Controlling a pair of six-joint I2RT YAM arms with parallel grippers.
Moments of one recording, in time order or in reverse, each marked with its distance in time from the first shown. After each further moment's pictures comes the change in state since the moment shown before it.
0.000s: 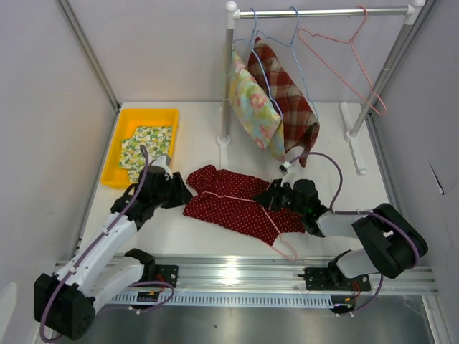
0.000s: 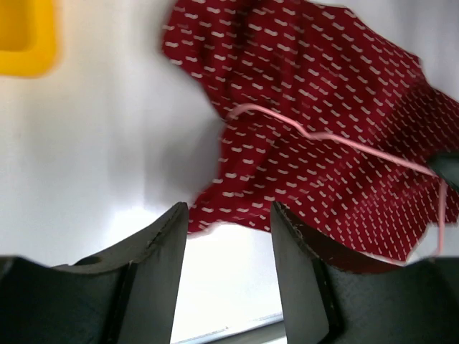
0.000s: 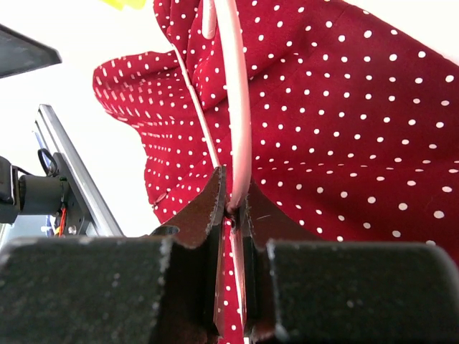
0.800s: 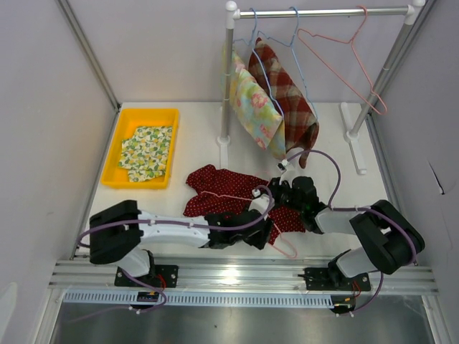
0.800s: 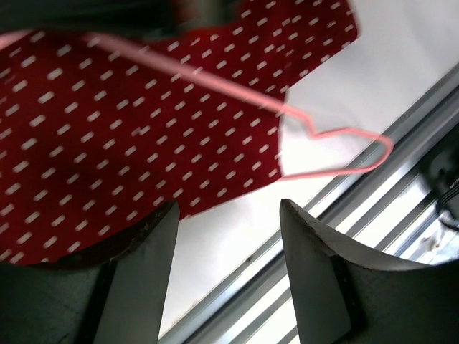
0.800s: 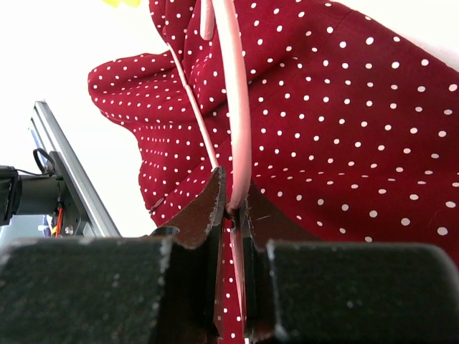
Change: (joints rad) left arm -0.965 0.636 0.205 0.421 -0.333 -0.061; right arm -0.007 0.028 0.035 -0.029 -0.020 -0.016
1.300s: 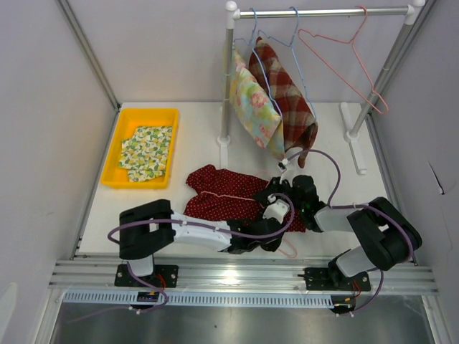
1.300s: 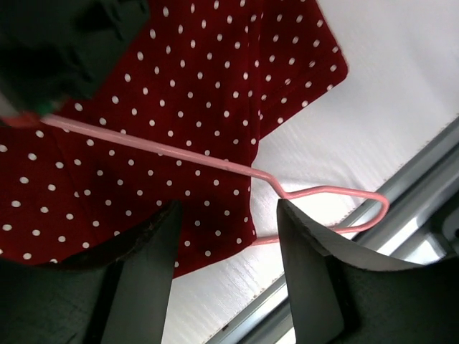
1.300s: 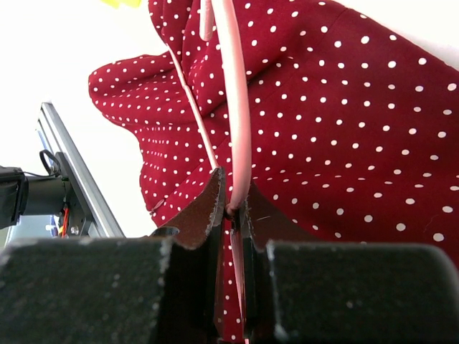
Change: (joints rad) left arm -0.071 0.234 0.132 0.106 -0.125 0.009; right arm -0.019 0.030 0.010 0.012 -0.032 0.018
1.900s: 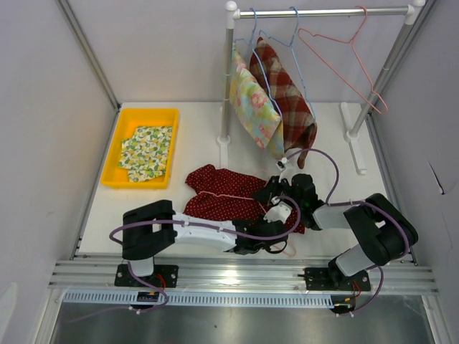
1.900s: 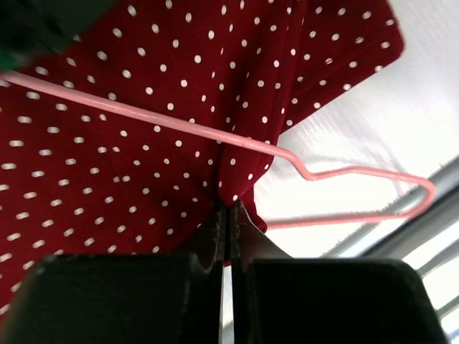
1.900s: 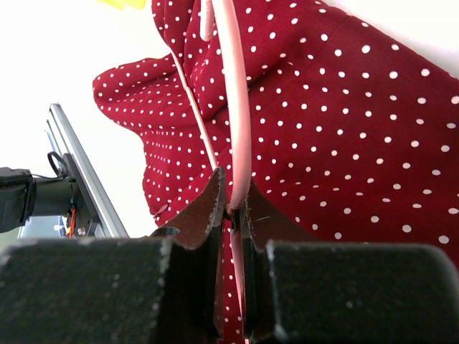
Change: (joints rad) left arm -0.026 0.040 0.087 -0.202 -0.076 0.011; right arm -0.008 0.043 0.017 0.028 -0.026 0.023
